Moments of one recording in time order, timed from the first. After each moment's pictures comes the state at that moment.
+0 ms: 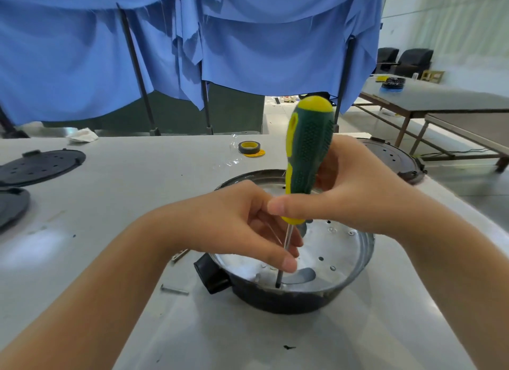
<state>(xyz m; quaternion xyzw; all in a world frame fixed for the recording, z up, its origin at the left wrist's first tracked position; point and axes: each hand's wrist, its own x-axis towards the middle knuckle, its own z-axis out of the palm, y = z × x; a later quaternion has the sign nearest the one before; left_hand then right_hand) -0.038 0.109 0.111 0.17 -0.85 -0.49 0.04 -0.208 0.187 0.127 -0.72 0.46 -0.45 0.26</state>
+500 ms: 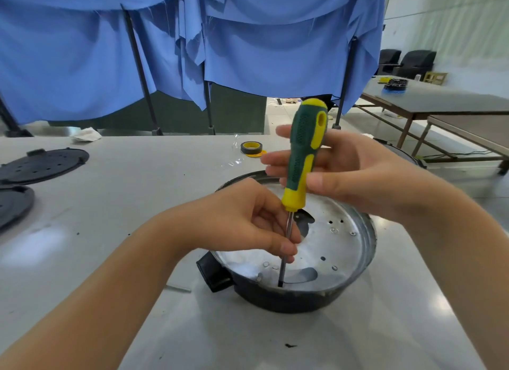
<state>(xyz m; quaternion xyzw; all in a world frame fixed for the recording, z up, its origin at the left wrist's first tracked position) -0.044 0.108 0.102 0.20 -0.84 -0.50 0.07 -0.233 0.179 0.127 -0.64 0.38 -0.45 0.49</state>
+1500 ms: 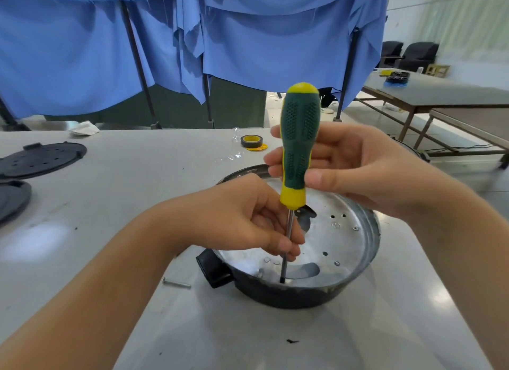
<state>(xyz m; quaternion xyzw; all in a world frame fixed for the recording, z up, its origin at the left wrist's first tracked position) -0.041 0.111 0.107 0.20 -0.85 -0.48 0.04 -0.230 0.180 0.125 -0.67 0.35 -0.45 0.47</state>
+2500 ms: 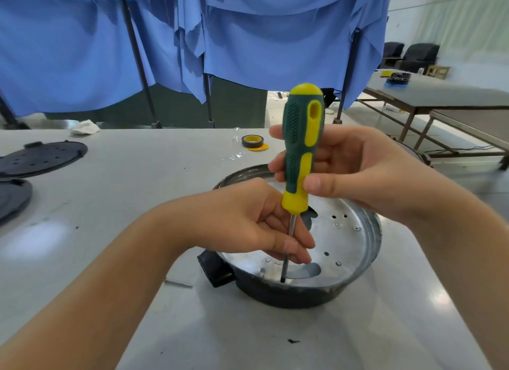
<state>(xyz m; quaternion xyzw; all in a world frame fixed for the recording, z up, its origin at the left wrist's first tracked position) -0.044 0.112 0.106 0.19 -0.84 -0.50 0.01 -0.225 0.182 0.126 -0.68 0.37 -0.46 0.44</state>
